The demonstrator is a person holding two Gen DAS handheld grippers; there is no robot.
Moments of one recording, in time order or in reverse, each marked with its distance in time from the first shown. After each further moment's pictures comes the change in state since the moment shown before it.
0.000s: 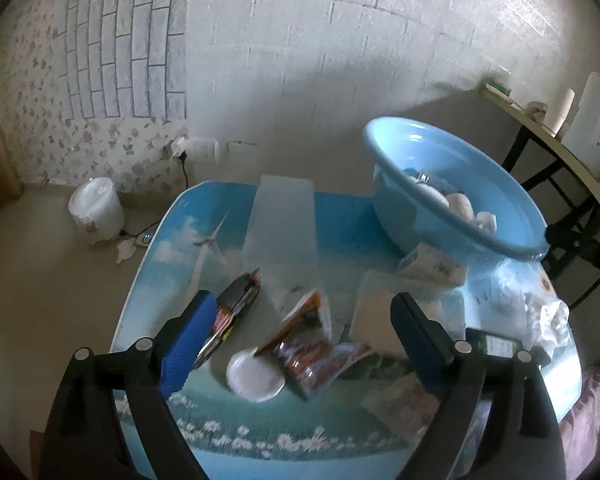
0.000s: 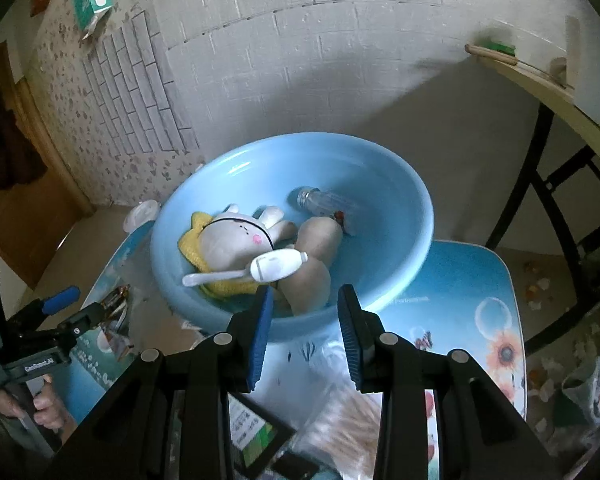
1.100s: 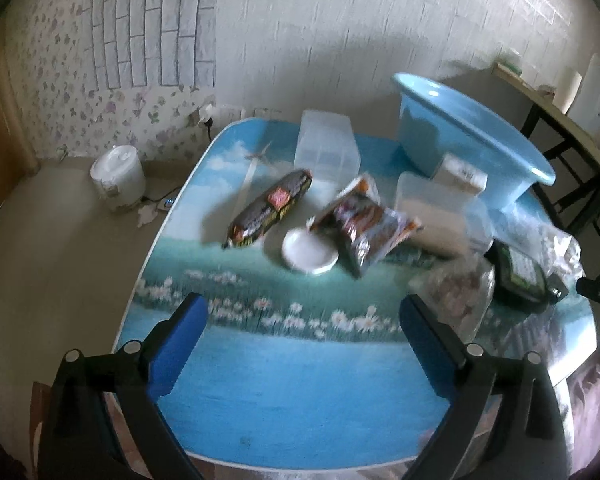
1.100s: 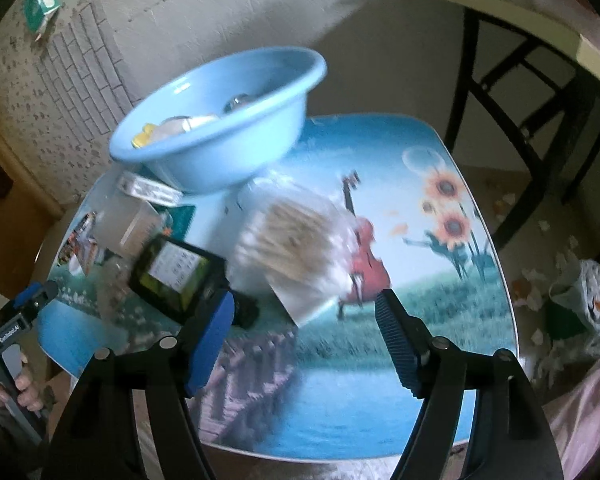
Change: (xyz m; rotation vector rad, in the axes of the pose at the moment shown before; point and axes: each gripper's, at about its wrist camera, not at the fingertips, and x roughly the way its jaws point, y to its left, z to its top) left arm -0.026 0.029 -0.072 -0.022 0.066 0.052; right arm -0.033 -0.043 -0.109 0.174 0.148 -0.116
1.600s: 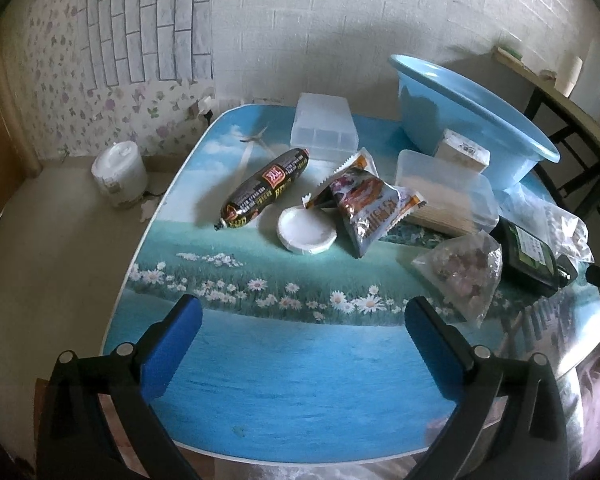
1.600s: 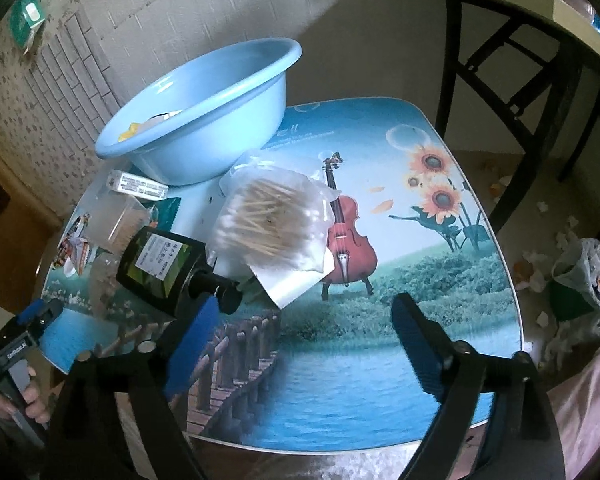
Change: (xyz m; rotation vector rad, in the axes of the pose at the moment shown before) left arm 0.006 -0.006 -0.006 0.031 0.020 0.024; right arm 0.003 -0.007 -0.005 0.044 -0.006 -0.009
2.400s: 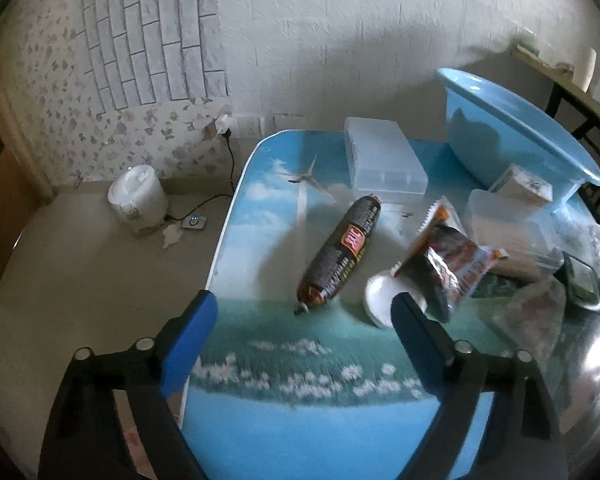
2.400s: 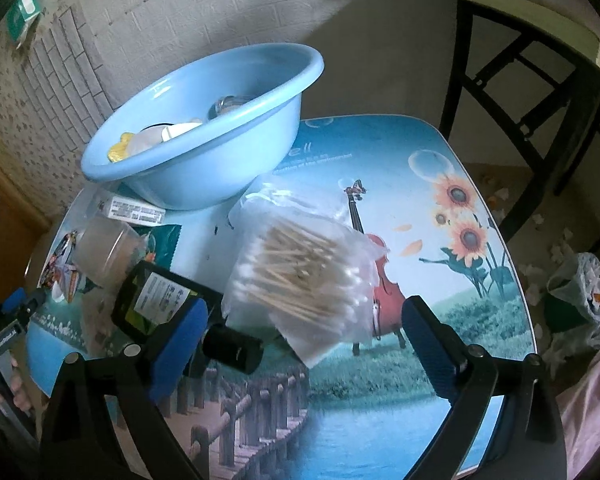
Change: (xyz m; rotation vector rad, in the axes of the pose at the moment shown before) left arm 0.030 0.039 0.045 0.066 -0.017 0.069; right arm 0.025 0.024 0.028 -0.015 -0.009 -0.035
